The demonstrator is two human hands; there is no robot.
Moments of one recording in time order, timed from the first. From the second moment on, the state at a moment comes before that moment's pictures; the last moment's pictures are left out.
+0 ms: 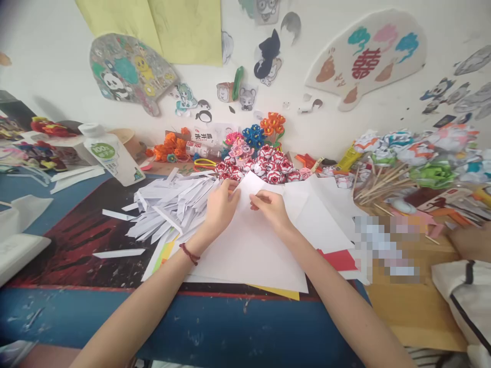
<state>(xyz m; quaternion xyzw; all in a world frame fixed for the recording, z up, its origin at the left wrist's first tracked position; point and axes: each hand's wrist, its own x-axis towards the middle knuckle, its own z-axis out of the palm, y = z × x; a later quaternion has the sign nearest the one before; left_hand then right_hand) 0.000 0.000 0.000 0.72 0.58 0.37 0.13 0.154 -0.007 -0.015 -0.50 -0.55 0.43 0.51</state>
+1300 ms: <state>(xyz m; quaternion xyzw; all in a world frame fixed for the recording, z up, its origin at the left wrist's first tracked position) 0.007 -0.003 -0.005 0.75 0.51 0.33 0.25 0.173 0.004 -0.015 -0.44 -0.59 0.45 0.50</state>
